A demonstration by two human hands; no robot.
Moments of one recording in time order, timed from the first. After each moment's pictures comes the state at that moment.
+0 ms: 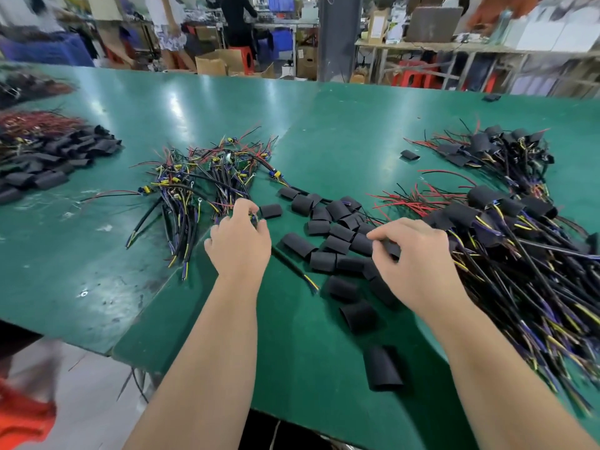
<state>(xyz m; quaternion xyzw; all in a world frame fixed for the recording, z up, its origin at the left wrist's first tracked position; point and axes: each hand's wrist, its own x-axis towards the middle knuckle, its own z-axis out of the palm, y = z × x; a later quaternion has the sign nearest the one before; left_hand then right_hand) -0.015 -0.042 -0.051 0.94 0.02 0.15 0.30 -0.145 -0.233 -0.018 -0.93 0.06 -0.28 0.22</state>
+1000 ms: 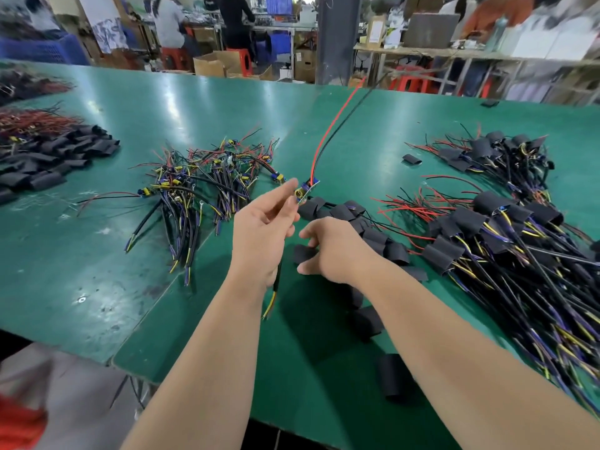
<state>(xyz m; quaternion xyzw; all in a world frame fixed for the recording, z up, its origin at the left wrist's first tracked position) -0.035 -0.059 -0.021 0.57 -0.15 0.03 0.81 -0.071 -0.172 -0.006 -0.96 0.04 0.03 0.27</state>
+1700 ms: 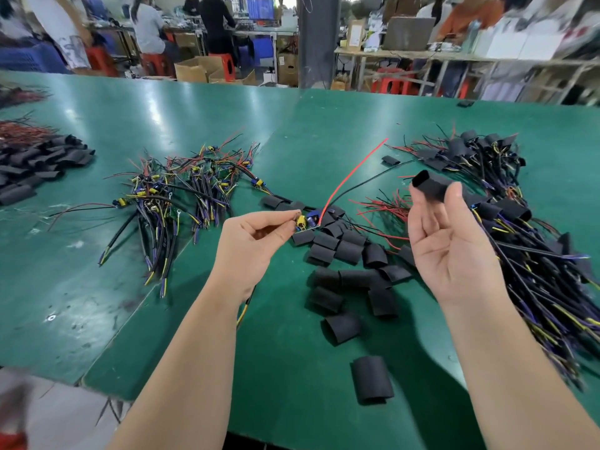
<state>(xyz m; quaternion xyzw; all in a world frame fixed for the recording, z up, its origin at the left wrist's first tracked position) -0.046 -0.059 -0.019 0.65 -0.22 0.00 0.72 -0.149 -0.259 0.013 -0.29 0.08 -0.28 0.91</state>
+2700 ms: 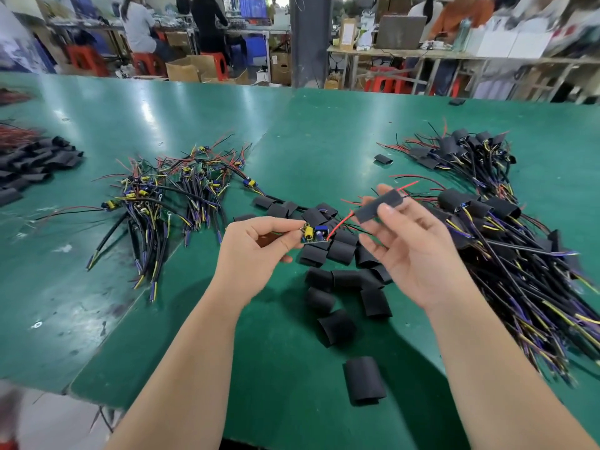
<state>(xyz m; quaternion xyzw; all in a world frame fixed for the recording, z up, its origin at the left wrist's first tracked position) -0.058 -0.065 -0.017 0.70 -0.24 0.00 0.68 -0.140 -0.252 0.002 -0.47 0.04 -0.17 0.86</state>
